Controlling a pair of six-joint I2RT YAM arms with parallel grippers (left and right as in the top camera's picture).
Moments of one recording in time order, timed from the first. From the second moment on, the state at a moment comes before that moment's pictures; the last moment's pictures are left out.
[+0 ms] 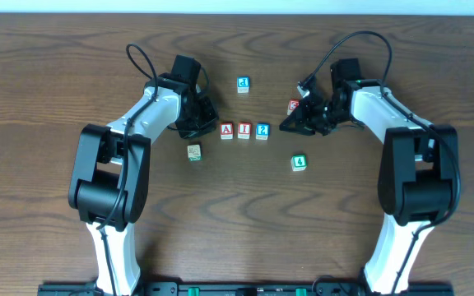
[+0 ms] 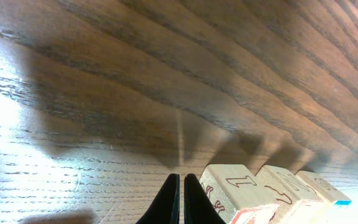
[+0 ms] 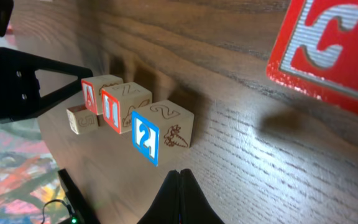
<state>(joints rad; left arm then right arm) -0.27 2.10 1.43 -0.67 0.37 -0.71 0.09 2.12 1.39 -0.69 -0.81 0.15</state>
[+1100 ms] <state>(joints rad) -0.29 2.10 1.43 -0.66 0.41 -0.73 0.16 2.17 1.39 -0.64 -0.71 0.22</state>
